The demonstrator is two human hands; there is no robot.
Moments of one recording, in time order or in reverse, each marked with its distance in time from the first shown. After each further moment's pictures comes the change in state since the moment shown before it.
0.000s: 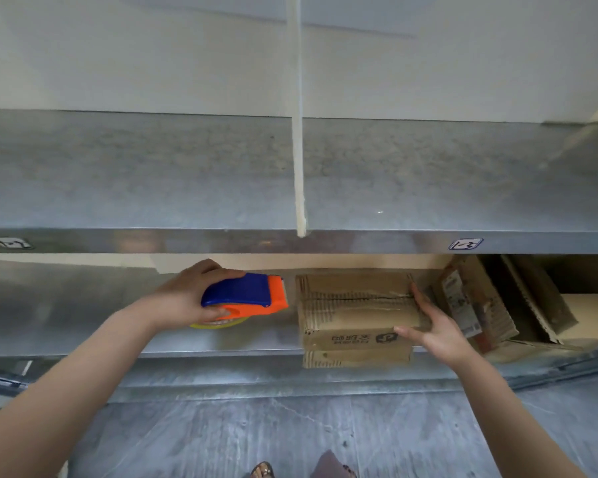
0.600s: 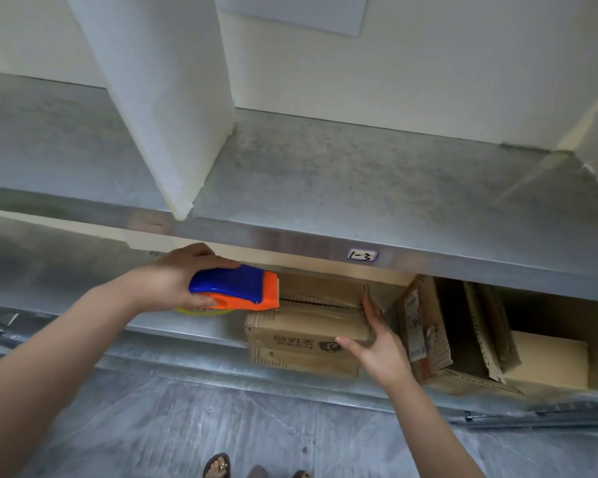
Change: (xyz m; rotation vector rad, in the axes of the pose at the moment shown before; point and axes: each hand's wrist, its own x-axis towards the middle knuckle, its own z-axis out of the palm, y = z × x) left_hand 0.025 0.098 0.015 0.087 0.070 -0.023; right_hand 0.016 0.027 -0.008 -0.078 -0.012 -0.137
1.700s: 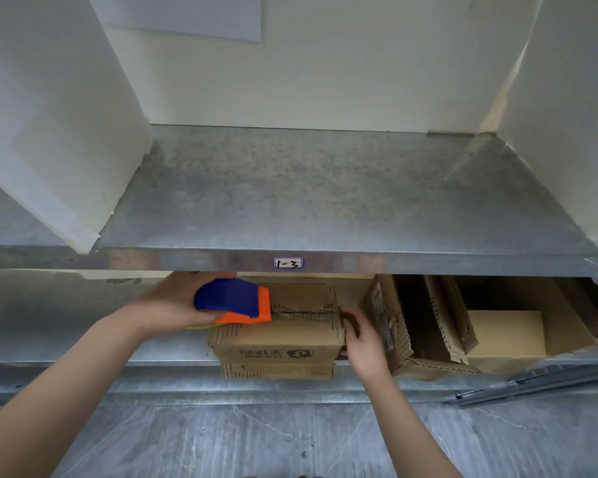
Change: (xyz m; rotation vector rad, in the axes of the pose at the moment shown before) left_hand 0.046 0.053 0.024 -0.209 -0.012 -0.062; right_hand 0.006 0.019 0.001 0.420 0.166 0.090
